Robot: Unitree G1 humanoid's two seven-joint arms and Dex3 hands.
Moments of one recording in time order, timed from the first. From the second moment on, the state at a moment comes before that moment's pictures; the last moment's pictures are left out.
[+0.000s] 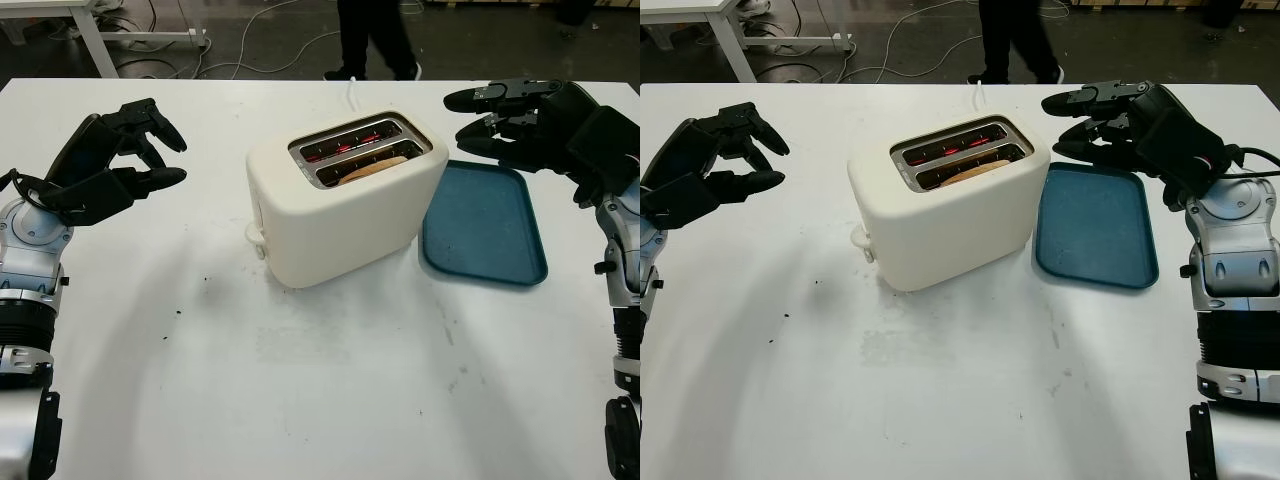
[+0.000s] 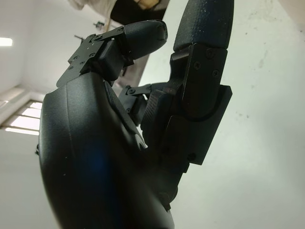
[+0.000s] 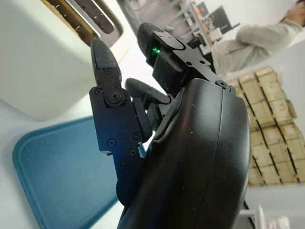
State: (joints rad) left arm -0.61 0.64 0.09 0.60 0.10 -0.48 -0.33; right arm -0.59 -0.61 -0.11 0.13 0.03 0.19 0.50
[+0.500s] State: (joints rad) left arm -0.61 0.64 0.09 0.60 0.10 -0.48 -0.33; right arm -0.59 -0.61 -0.11 0.13 0.03 0.19 0.50
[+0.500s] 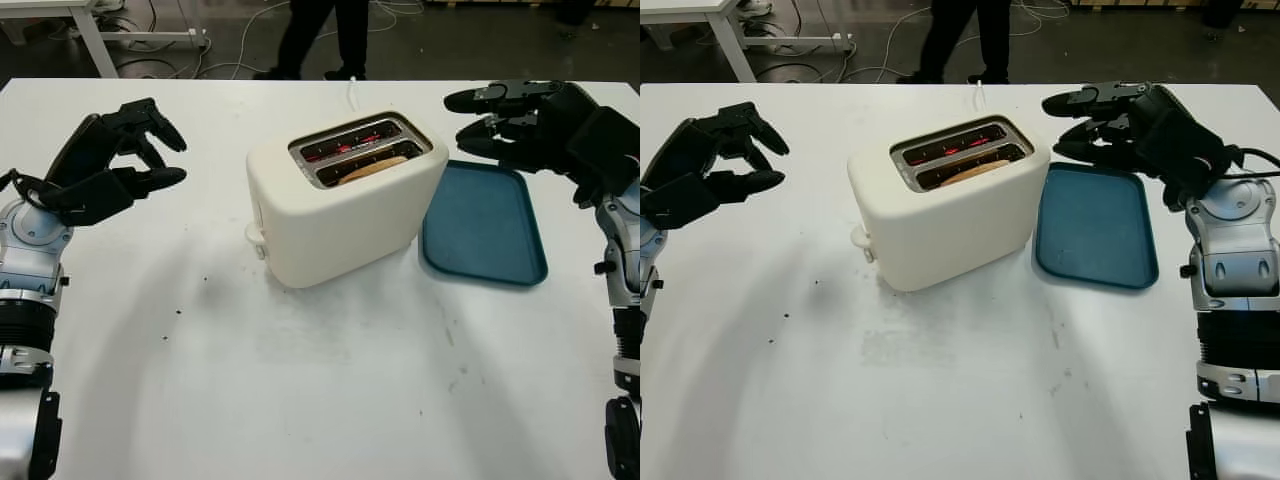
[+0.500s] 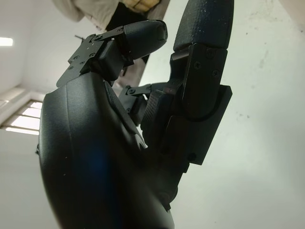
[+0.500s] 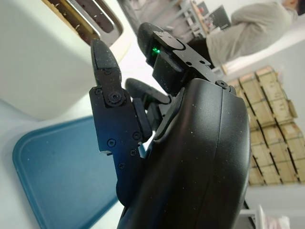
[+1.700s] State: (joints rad) left arm -0.61 0.63 0.09 0.60 0.10 -0.48 -0.33; right arm -0.59 -0.61 -0.11 0.13 0.03 0.19 0.50
